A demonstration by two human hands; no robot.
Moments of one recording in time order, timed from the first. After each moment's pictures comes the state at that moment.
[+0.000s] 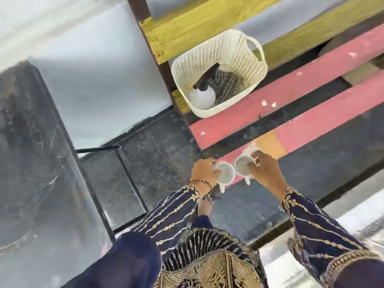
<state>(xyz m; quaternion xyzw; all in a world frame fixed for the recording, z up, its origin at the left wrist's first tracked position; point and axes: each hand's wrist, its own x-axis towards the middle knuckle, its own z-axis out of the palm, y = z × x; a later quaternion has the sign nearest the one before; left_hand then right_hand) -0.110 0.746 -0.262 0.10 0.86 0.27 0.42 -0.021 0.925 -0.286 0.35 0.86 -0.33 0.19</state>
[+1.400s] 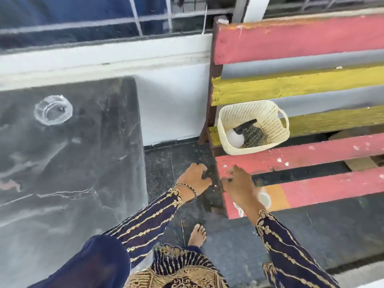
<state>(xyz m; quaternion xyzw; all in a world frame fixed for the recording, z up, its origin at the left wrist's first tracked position) -0.143 0.640 -0.159 0.07 0.89 0.30 0.34 -0.097 0.796 -0.161 0.21 0.92 -0.28 0.18</state>
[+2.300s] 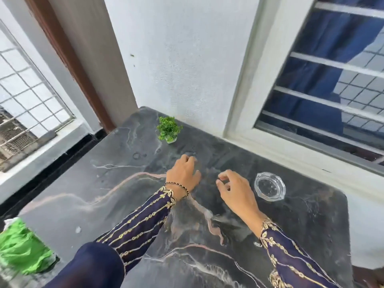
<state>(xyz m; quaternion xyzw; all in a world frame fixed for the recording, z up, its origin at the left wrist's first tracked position) -0.218 0.038 -0.051 -0.23 0.94 0.24 0.00 -0.271 0.213 -0.056 -0.23 0.92 -0.29 0.13</state>
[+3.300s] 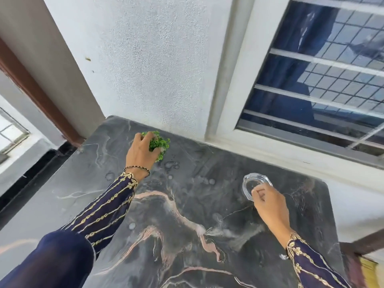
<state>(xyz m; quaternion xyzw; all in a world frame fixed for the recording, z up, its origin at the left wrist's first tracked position) -0.290 -0.075 -0.055 -0.23 0.93 0.26 -0.14 -0.321 0.298 -0.100 0.02 0.96 -0.29 0.06</state>
